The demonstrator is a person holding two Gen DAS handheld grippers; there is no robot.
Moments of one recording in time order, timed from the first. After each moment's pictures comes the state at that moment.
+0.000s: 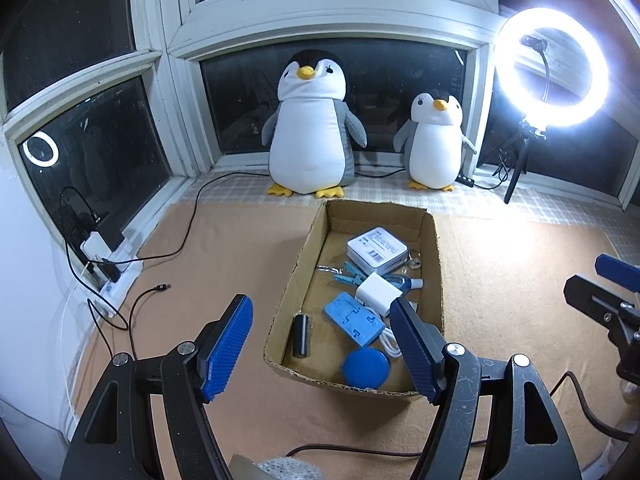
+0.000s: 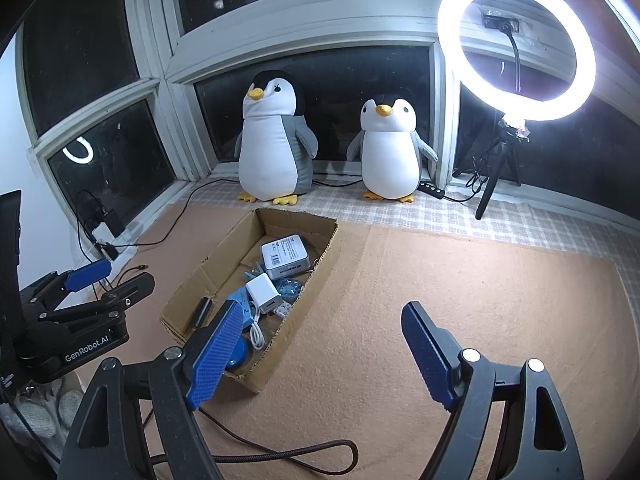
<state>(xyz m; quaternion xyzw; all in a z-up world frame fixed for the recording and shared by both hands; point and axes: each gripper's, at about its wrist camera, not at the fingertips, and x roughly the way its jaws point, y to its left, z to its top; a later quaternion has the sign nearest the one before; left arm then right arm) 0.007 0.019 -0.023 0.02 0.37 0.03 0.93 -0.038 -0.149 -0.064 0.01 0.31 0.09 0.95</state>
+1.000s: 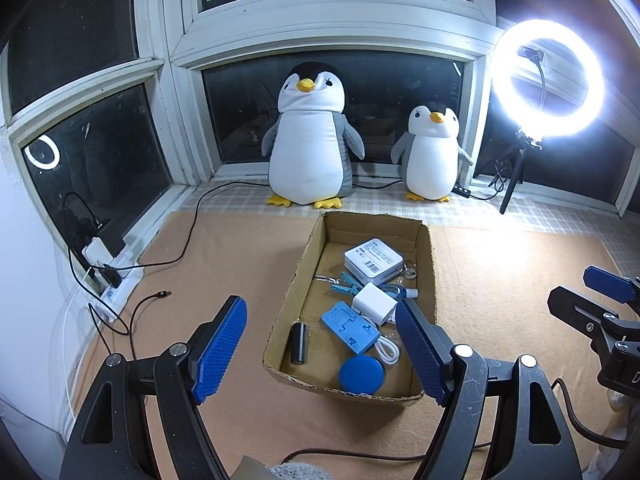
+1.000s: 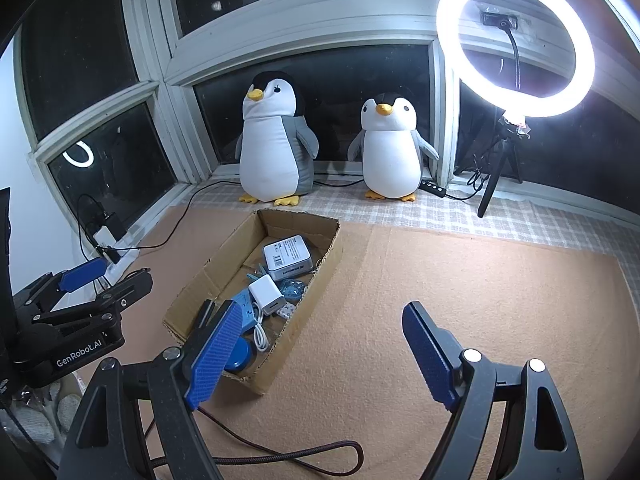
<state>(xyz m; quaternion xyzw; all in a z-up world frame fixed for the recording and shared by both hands) 0.001 0.017 -0.014 0.01 0.36 0.03 0.93 -0.037 -0.147 -0.065 0.01 0.31 0.09 0.94</state>
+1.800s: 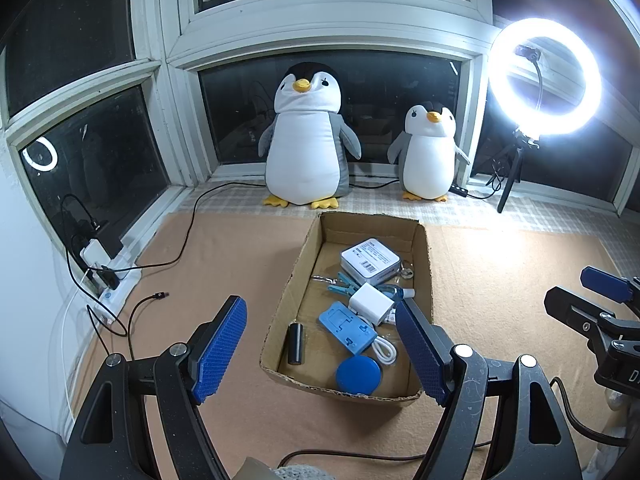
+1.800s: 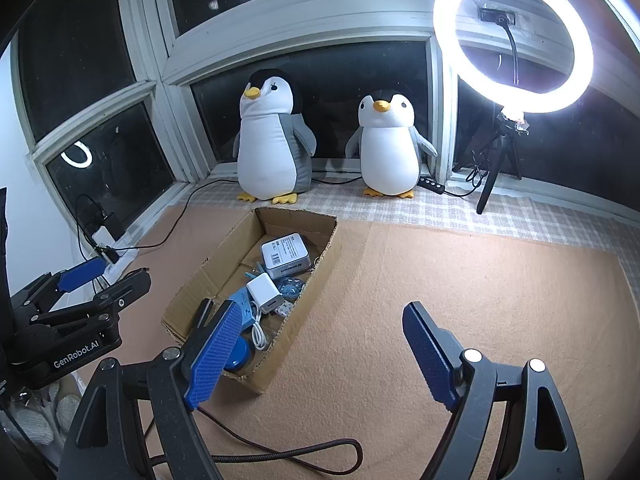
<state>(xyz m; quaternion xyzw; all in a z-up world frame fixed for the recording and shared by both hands) 0.001 0.015 -0.014 0.01 0.36 0.03 0.93 -0.037 -0.149 -0.068 0.01 0.32 0.09 0.94</state>
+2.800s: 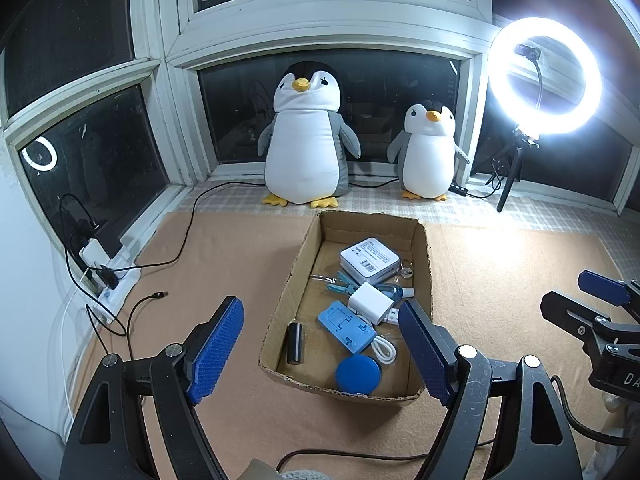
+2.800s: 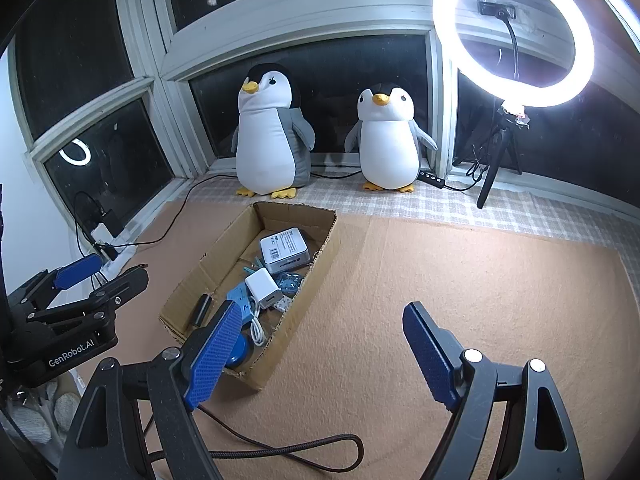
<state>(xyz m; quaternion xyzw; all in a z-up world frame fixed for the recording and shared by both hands) 0.001 0.013 -0.016 0.01 0.36 0.02 0.93 -0.036 -0.150 -0.072 0.01 0.33 0.09 0.94</state>
